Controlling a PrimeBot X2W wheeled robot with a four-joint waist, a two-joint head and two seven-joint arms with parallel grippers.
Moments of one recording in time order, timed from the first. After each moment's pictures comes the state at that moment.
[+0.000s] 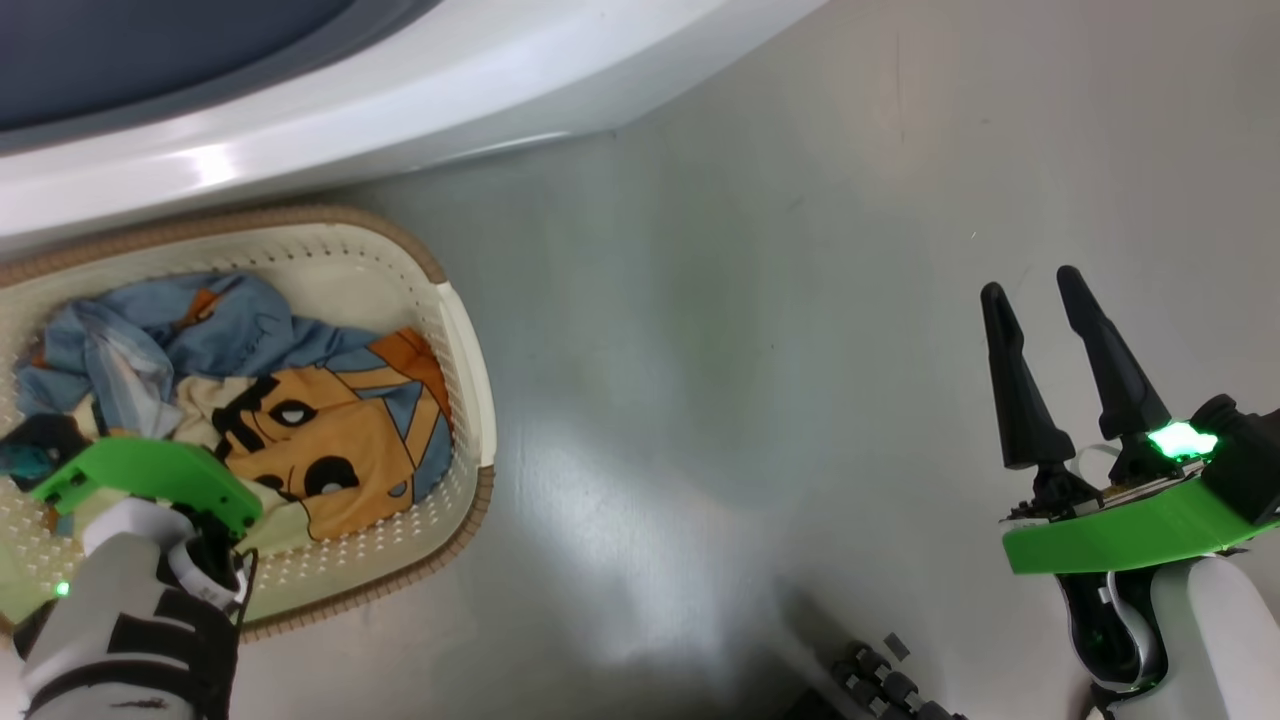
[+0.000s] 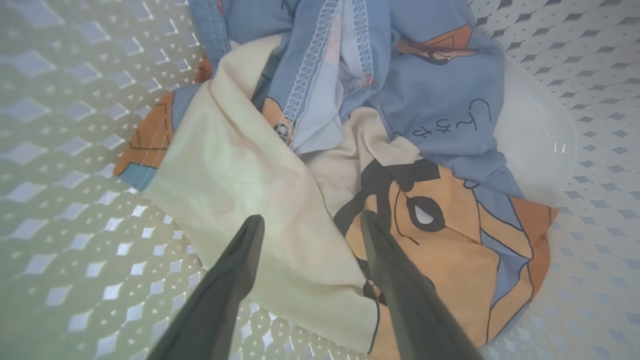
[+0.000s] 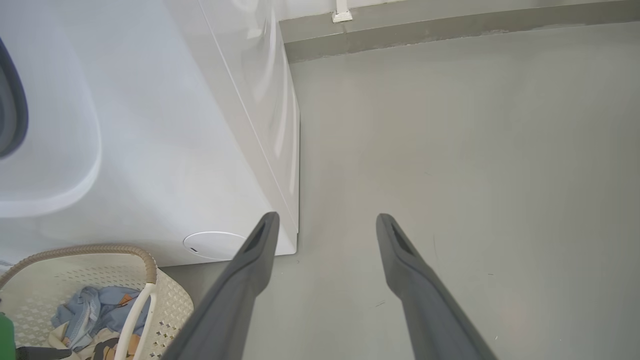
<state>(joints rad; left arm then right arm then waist) -0.82 0.13 0.02 1.28 -0.60 0.21 -0.01 -0.25 -0.18 0.08 0.00 0.44 0.13 -0.26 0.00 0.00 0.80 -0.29</state>
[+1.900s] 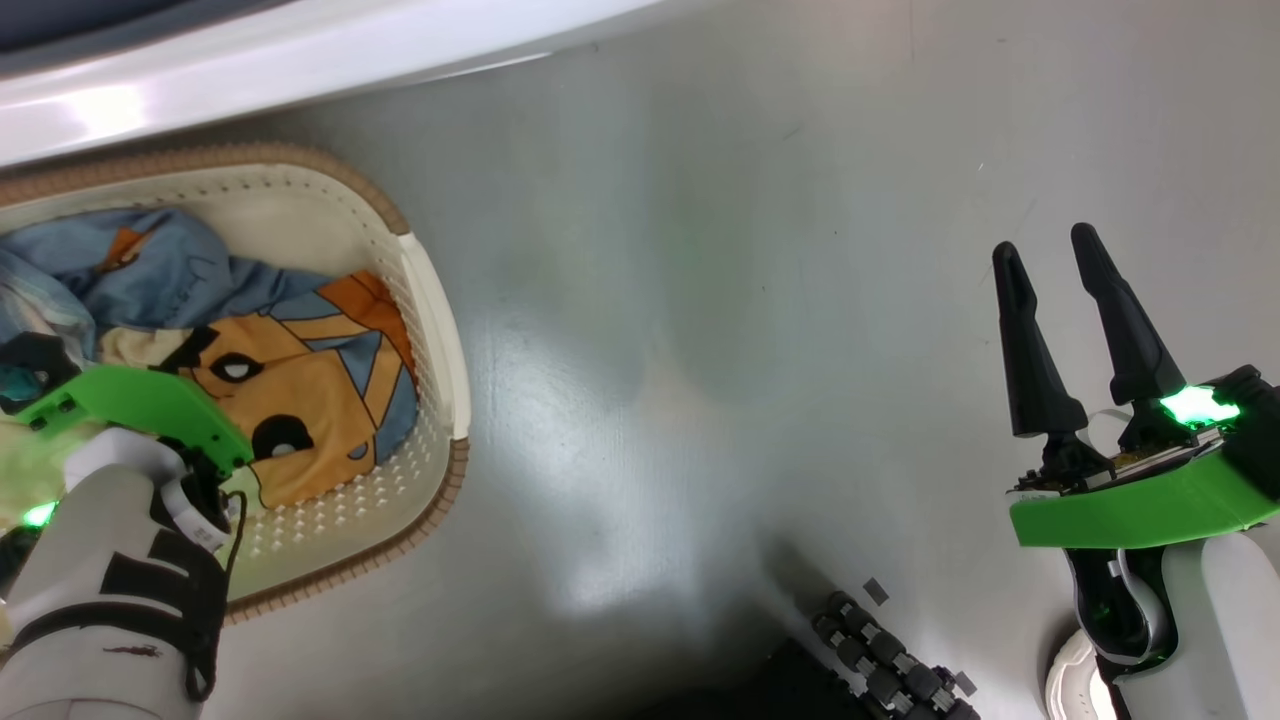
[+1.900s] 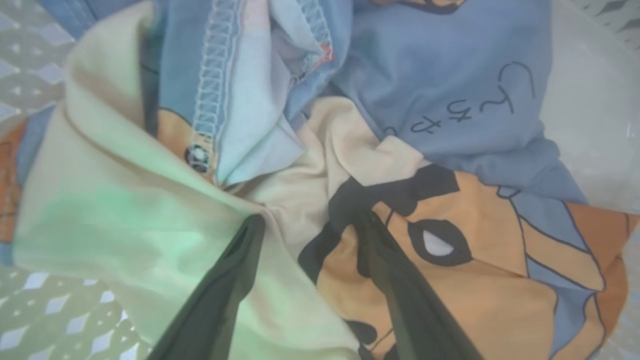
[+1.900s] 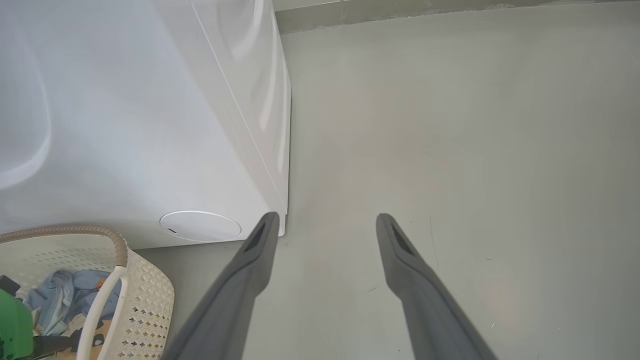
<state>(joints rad) -0.92 0.14 -0.08 1.29 -0.58 0.26 -0.03 -0.29 -0.18 0.08 -0.04 0.45 0.13 -0.26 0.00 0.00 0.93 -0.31</state>
